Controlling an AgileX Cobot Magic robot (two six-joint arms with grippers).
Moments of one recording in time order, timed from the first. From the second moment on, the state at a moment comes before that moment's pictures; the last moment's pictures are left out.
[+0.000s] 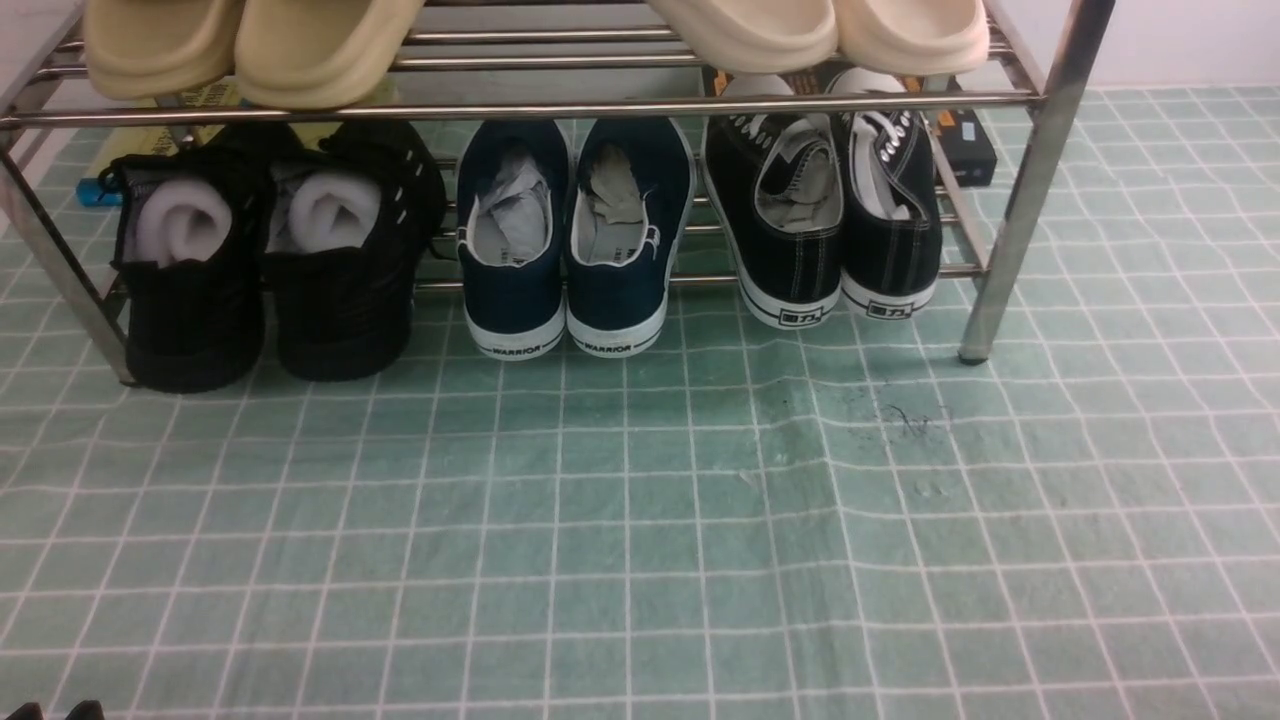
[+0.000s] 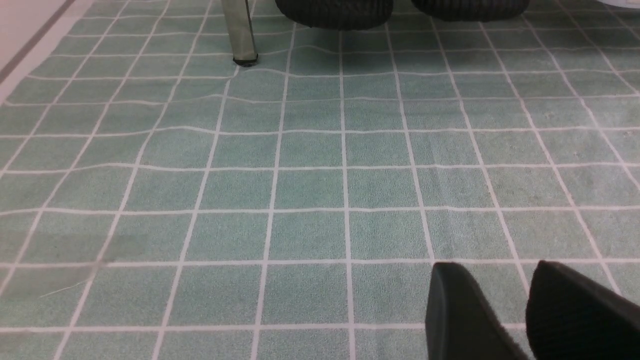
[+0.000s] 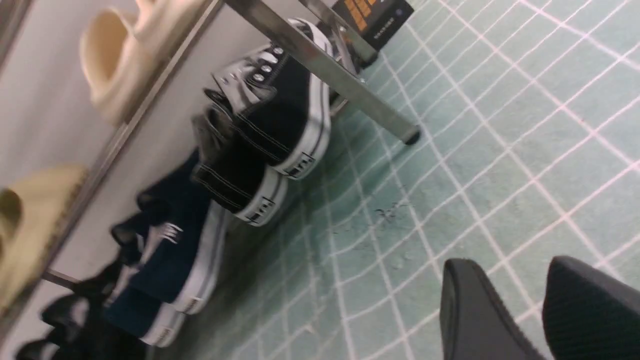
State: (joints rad) right arm -0.03 -0.01 0.02 0.62 0.26 0.36; left arm -0.07 -0.01 0.02 0.16 0.38 -0.13
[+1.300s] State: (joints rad) right arm 0.13 1.22 -1.01 0.78 1.16 -0.49; left arm -0.07 -0.01 0.02 0.16 0.38 -0.13
